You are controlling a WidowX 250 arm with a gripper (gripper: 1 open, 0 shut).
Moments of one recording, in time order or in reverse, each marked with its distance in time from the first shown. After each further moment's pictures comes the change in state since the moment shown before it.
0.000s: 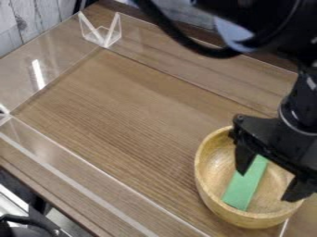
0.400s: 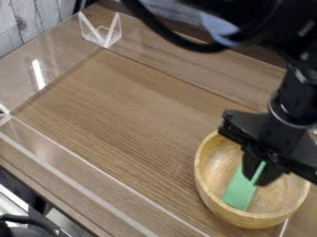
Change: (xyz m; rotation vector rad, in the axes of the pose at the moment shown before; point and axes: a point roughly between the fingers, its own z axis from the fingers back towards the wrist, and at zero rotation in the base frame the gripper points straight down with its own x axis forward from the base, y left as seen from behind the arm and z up) arm -0.001 0.014 0.007 0.009 0.011 0.028
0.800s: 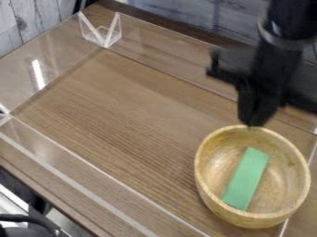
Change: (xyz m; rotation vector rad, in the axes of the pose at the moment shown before) arm 0.020 0.028 0.060 -0.015 -0.078 0.087
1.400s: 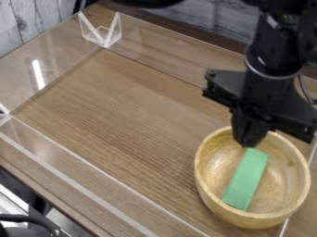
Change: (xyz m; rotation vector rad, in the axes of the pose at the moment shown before) arm -0.010 -0.004 -0.025 -0.023 -0.031 -0.088
